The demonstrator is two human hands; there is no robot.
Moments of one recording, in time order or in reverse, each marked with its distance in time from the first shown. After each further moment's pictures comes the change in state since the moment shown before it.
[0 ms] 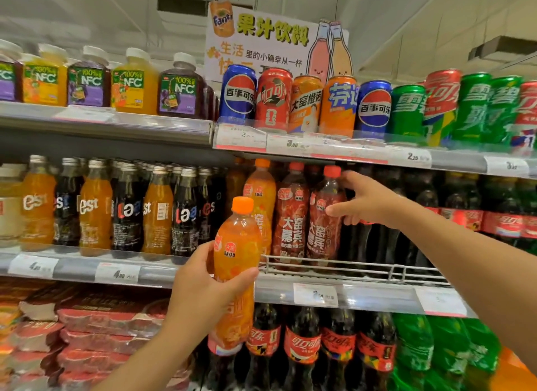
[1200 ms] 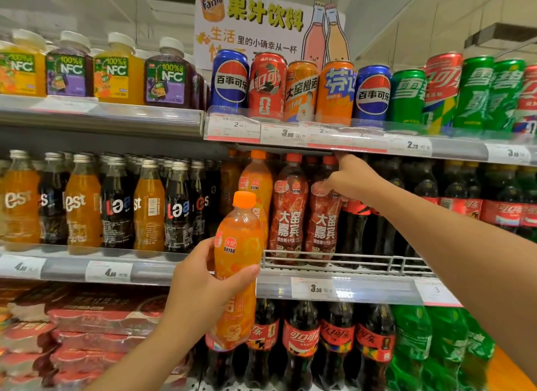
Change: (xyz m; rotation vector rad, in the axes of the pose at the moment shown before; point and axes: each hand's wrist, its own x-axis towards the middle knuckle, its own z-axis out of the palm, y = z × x) left_hand 0.004 -0.006 0.003 0.011 -0.061 0.013; right_hand 0.033 -0.018 0.009 -0.086 0.215 0.147
